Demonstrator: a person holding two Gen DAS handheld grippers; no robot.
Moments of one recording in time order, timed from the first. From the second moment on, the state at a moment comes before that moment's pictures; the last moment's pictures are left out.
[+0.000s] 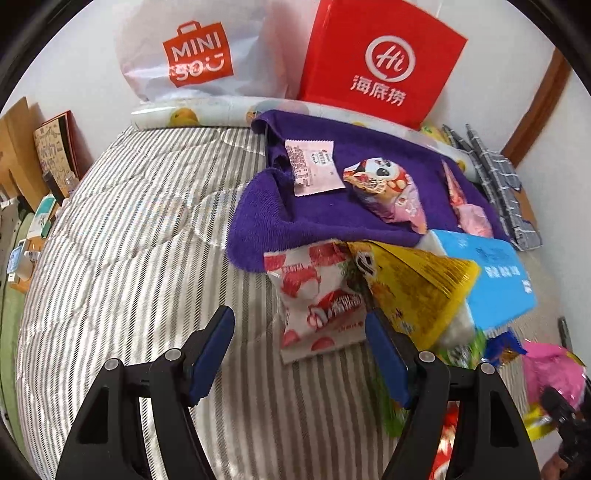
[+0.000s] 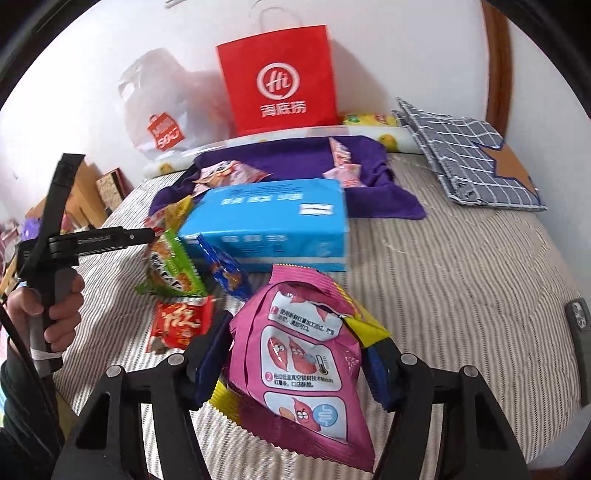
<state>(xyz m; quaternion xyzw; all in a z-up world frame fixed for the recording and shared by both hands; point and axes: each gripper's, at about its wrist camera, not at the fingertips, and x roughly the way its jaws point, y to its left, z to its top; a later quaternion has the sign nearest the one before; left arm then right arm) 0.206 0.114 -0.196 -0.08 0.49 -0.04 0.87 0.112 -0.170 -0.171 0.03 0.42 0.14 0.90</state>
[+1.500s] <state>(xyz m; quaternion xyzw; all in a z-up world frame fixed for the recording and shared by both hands) 0.115 0.093 -0.206 0.01 0.49 -0.02 0.87 0.100 -0.205 -0.199 0.08 0.42 0.12 0.90</state>
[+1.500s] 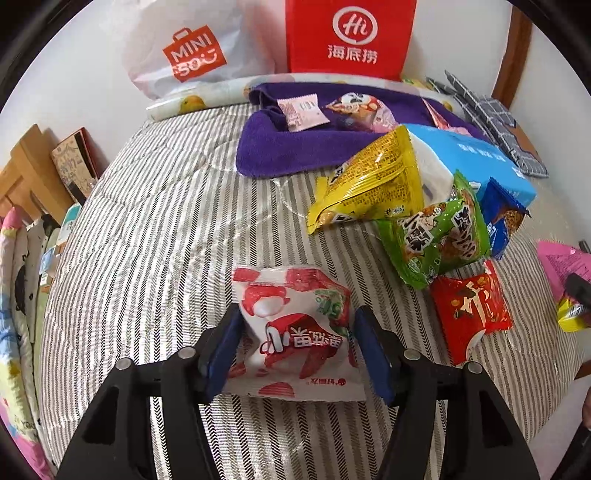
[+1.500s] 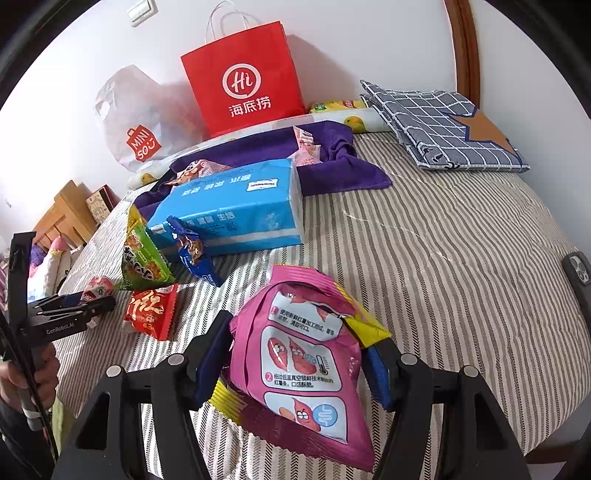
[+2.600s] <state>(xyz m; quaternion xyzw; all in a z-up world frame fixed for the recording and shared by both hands) 0.108 0.094 -0.208 0.00 0.46 -0.03 0.89 0.098 -0.198 -0.219 0.07 0.43 0.12 0.89</state>
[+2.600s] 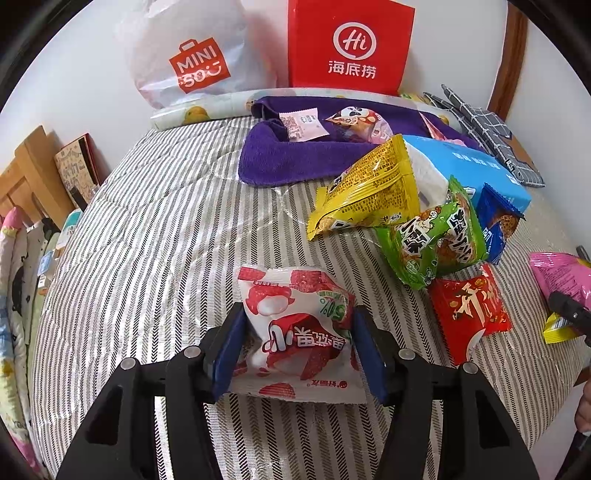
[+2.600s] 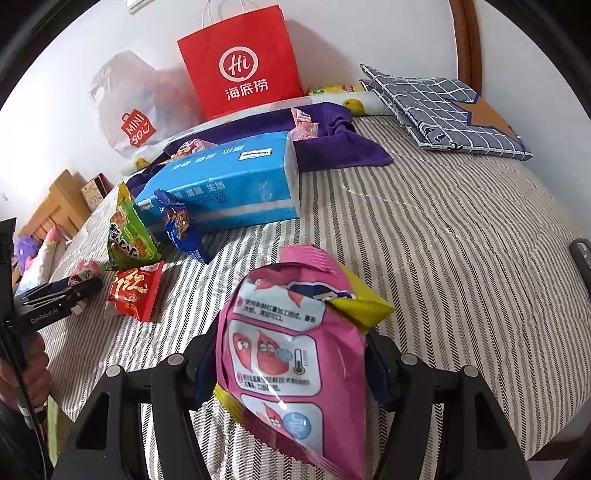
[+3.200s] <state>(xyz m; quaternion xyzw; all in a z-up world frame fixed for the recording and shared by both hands) 0.097 0.085 -0.174 -0.04 0.44 -0.08 0.89 0.089 -0.193 -0.175 0.04 0.38 0.12 0.92</state>
